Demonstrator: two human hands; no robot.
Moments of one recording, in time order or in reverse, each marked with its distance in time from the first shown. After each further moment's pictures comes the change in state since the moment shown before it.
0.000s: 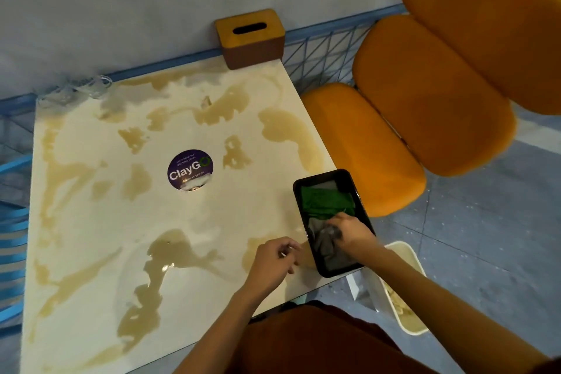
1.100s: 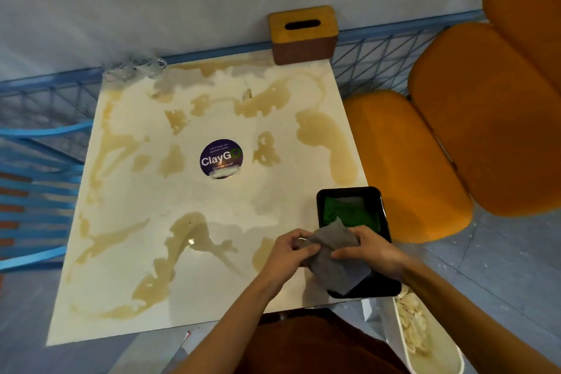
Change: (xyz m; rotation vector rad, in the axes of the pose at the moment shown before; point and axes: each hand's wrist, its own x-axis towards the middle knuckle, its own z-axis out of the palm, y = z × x) left_hand 0.022 0.015 0.015 -0.504 0.097 -0.097; right_hand -0.011 -0.020 -0.061 0.876 -0.429 -0.129
